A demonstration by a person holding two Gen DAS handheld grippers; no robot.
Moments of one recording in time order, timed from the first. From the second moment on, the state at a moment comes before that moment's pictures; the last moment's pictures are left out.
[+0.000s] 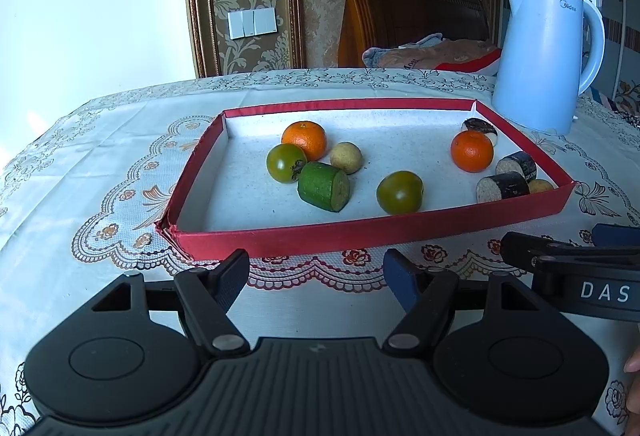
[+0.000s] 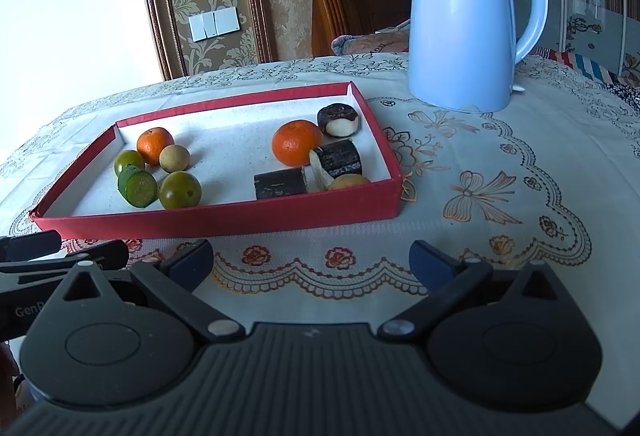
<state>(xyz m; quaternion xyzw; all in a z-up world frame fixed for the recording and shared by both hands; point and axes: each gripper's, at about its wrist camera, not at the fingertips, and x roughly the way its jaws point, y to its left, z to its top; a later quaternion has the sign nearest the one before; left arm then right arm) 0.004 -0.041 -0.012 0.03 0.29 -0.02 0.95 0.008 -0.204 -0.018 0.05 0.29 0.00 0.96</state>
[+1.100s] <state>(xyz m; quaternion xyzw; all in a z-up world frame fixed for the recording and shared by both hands) -0.002 -0.045 -0.007 0.05 0.27 -0.03 0.96 0.010 -0.204 -0.019 0.05 0.29 0.00 0.96</state>
